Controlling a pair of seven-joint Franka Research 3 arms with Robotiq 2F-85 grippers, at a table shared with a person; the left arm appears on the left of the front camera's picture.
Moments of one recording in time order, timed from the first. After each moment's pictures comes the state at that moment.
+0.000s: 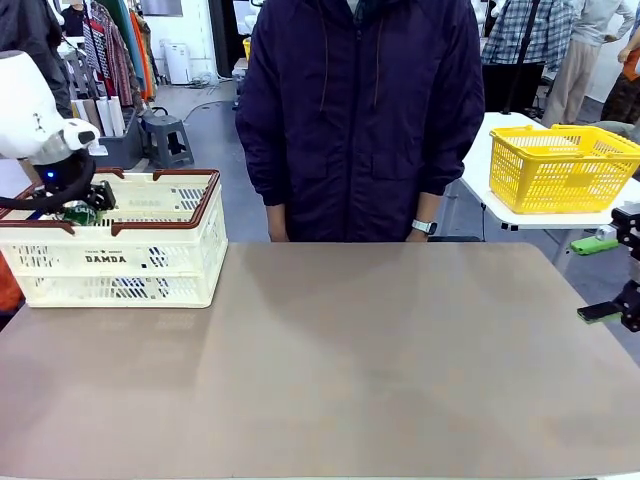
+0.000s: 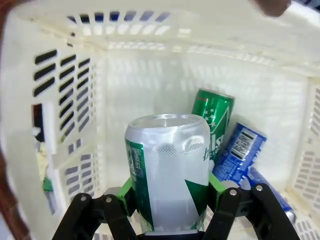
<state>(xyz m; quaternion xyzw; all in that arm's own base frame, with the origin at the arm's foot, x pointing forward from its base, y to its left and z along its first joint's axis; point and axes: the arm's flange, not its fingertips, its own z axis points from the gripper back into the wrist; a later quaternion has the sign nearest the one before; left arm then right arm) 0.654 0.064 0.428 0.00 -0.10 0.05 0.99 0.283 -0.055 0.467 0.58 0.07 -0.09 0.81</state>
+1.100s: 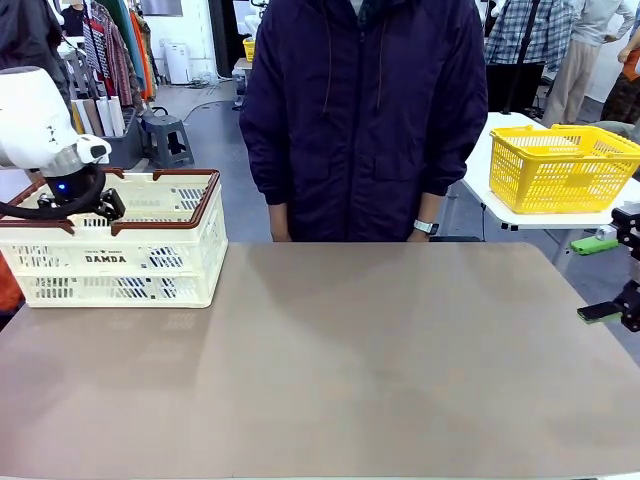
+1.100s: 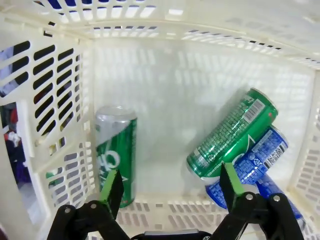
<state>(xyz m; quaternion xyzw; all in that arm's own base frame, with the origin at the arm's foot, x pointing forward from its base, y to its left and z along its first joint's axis) 0.658 0.053 0.413 0.00 -0.08 0.04 1.00 0.283 -0.055 0.467 0.58 0.07 -0.09 0.81</state>
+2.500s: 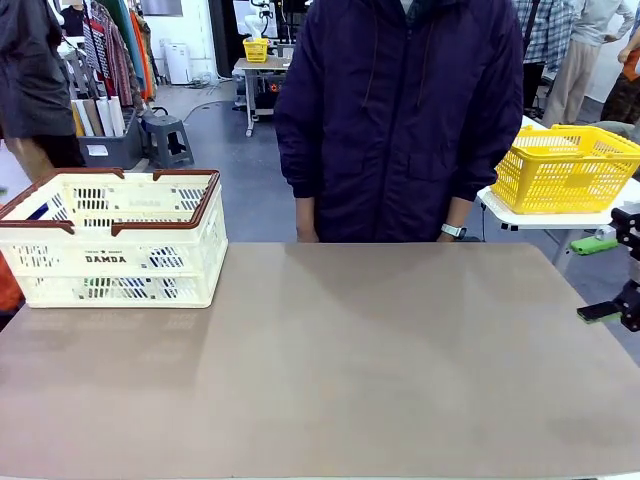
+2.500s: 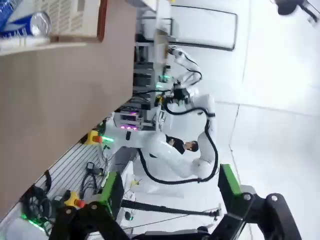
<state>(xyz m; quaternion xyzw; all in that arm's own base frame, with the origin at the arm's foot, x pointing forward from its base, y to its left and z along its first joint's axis) 0.435 0.165 0.523 -0.66 0.02 0.02 0.75 0.283 -0.055 0.467 0.58 0.07 -0.09 0.81</state>
